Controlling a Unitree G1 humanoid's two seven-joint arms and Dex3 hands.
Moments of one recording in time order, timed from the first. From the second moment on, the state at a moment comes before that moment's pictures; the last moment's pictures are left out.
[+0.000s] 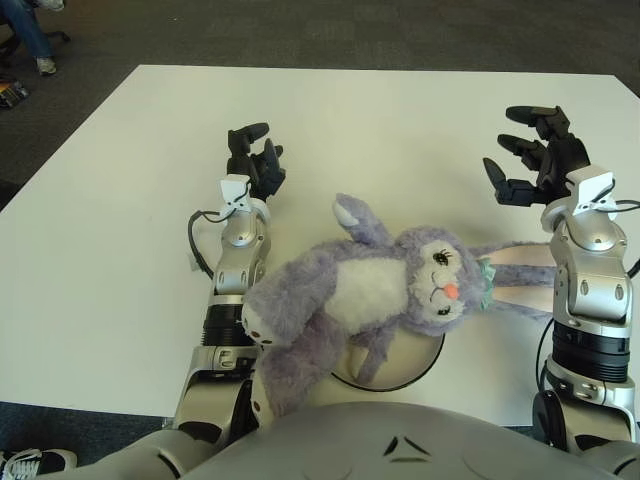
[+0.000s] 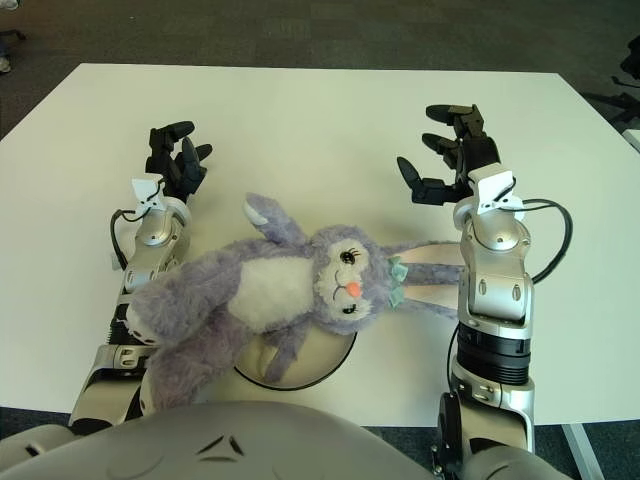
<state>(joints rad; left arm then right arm) -0.29 -0.07 0.09 0.11 0.01 0.03 0.20 -0.22 -0.28 -0.28 -0.27 -0.06 0.39 0.13</state>
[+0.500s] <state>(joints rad) -0.29 -0.08 0.10 0.10 0.00 0.06 0.20 -0.34 -0.24 -0.35 0.16 0.11 0.19 0.12</state>
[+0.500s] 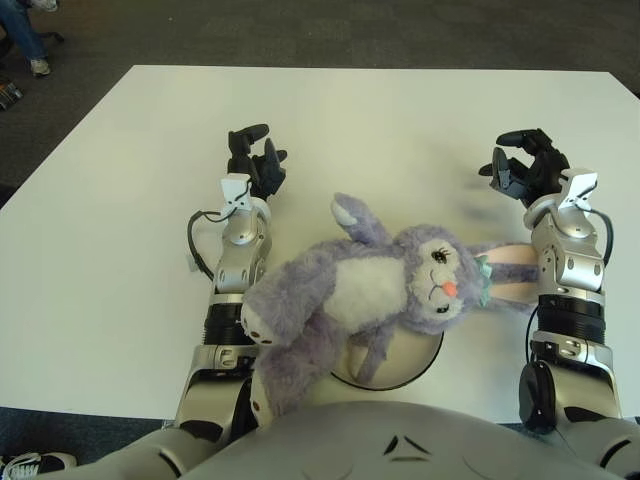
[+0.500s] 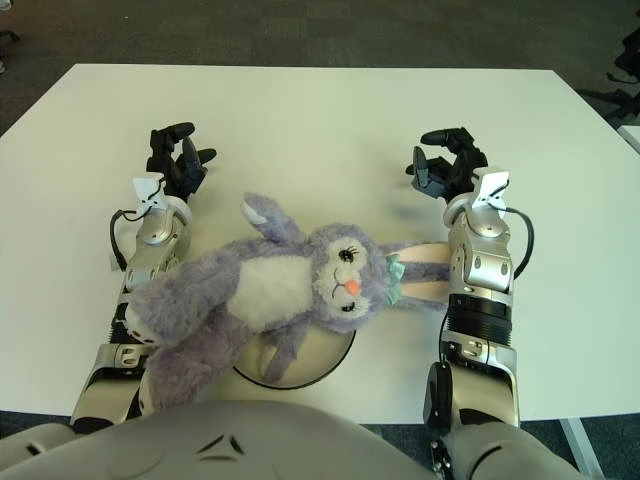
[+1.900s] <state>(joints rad) -0.30 -0.02 0.09 0.13 0.00 0.02 0.14 -0.31 -0.23 -0.32 0.20 0.21 0.10 0.18</state>
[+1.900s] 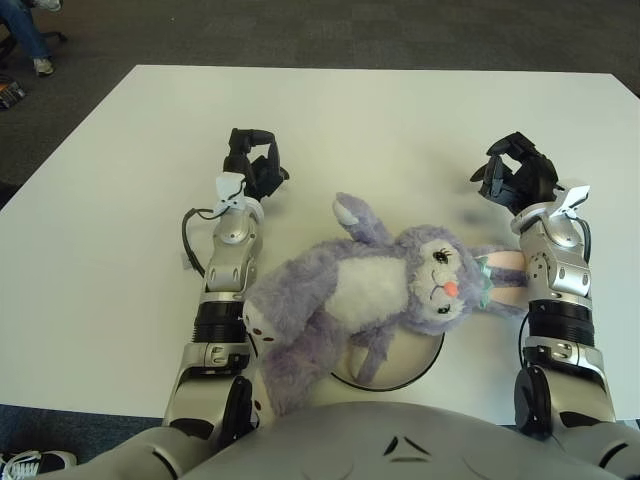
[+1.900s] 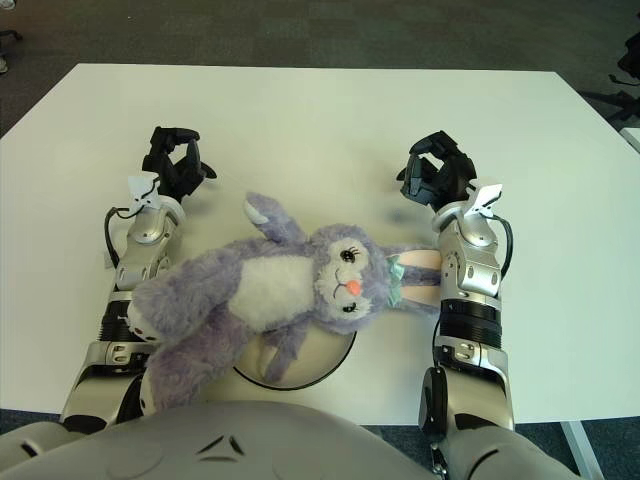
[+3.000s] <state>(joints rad) -0.31 -0.01 0.10 0.20 -0.01 0.00 0.12 -0.27 -0.21 -0.30 0.25 0.22 0.05 0.19</state>
